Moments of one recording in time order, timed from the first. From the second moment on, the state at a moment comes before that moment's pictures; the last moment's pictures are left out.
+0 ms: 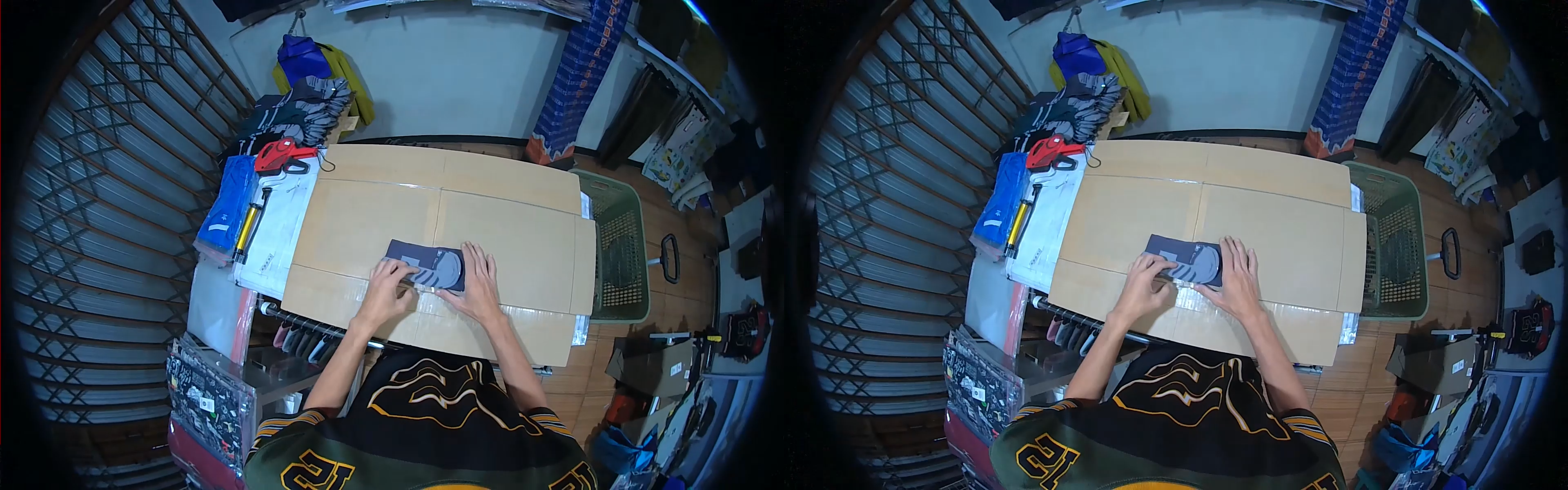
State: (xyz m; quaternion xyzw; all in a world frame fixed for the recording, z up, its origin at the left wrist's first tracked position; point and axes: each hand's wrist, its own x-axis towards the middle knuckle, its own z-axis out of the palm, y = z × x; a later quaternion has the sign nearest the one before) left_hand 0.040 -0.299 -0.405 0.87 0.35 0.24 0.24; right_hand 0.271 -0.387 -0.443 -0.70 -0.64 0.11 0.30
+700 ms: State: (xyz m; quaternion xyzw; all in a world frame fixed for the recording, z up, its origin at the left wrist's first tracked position) left_hand 0.075 -0.282 -0.388 0.89 0.37 0.12 0.22; right_hand 0.274 -0.391 -0.437 -0.68 -0.65 0.10 0.32
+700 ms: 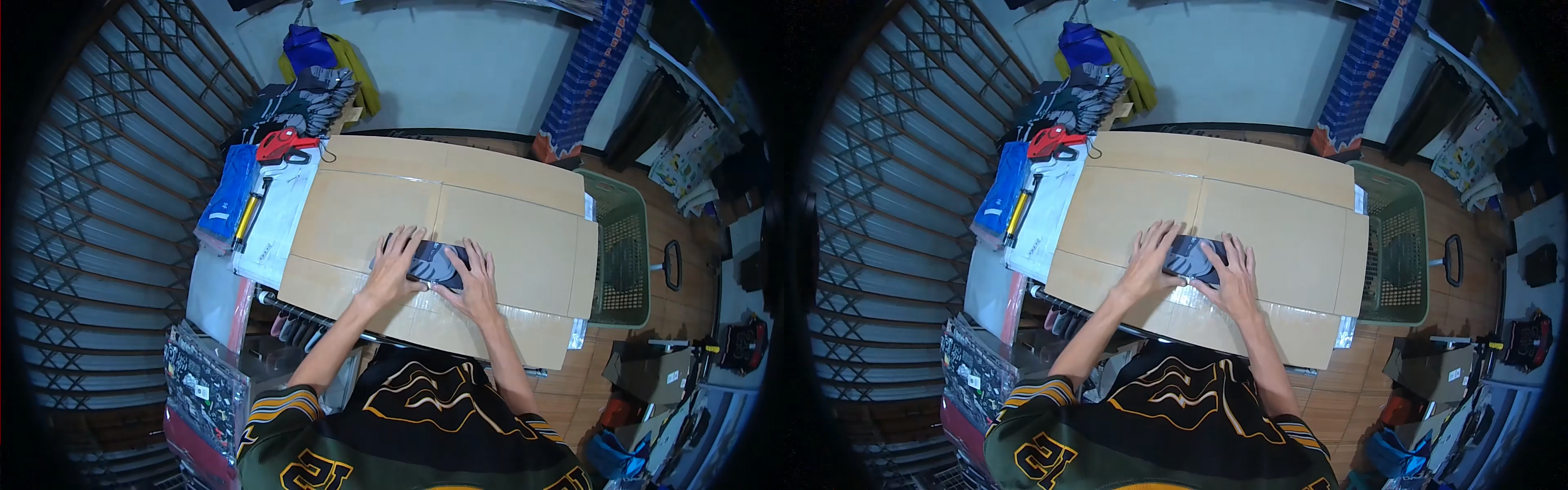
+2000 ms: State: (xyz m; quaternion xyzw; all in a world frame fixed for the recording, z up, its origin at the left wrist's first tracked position) left_hand -0.294 -0.643 -0.559 0.10 0.69 0.64 0.34; right_hand -0.044 -0.523 -0.439 -0.41 -0.77 0.39 0.31
